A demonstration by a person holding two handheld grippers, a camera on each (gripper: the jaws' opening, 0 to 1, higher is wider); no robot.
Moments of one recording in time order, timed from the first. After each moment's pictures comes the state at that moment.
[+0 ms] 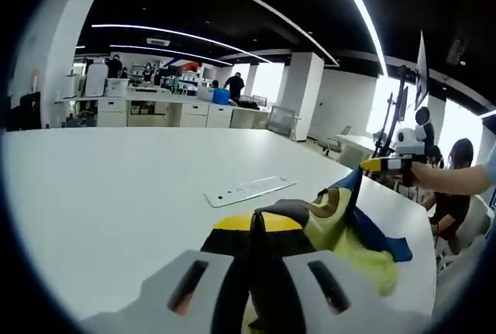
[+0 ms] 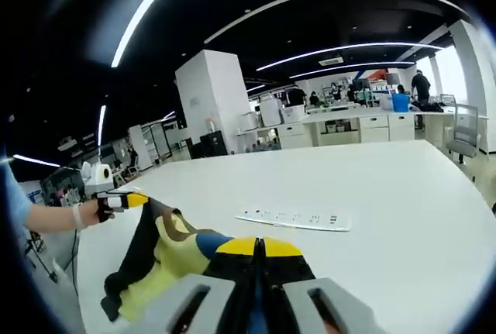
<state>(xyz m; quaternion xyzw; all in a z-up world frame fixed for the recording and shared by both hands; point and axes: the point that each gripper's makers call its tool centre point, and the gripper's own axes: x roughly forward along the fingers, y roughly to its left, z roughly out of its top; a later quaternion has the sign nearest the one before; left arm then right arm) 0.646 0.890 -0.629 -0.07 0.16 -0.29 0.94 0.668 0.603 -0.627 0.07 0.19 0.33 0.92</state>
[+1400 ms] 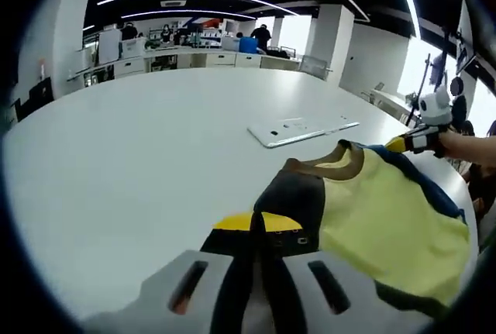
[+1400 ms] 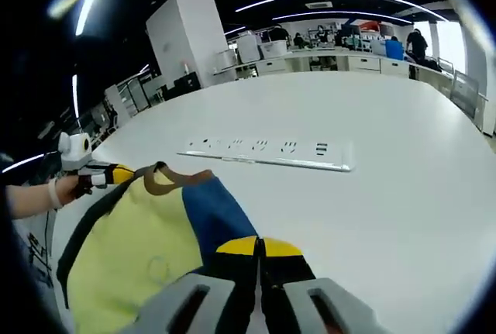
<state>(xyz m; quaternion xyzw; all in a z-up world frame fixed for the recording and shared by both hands) 0.719 0.904 -0.761 -0.02 0.28 -0.23 0.93 0.732 0.616 -0.767 0.02 0.35 0.30 0.89</state>
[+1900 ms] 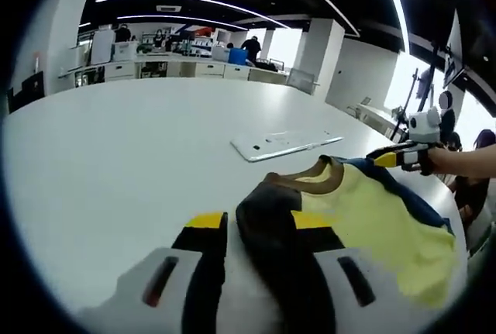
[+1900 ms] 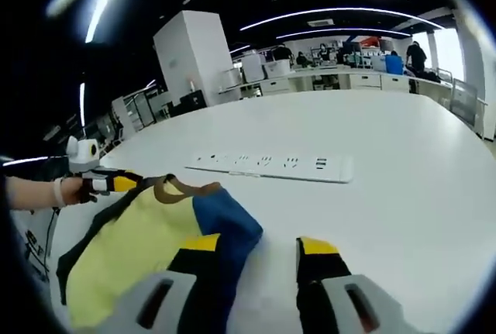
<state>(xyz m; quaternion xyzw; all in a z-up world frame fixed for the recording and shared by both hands) 0.716 0.883 -0.743 -0.03 0.24 -0.28 0.93 0.725 0.612 -0.751 0.03 0.29 0.31 0.91</state>
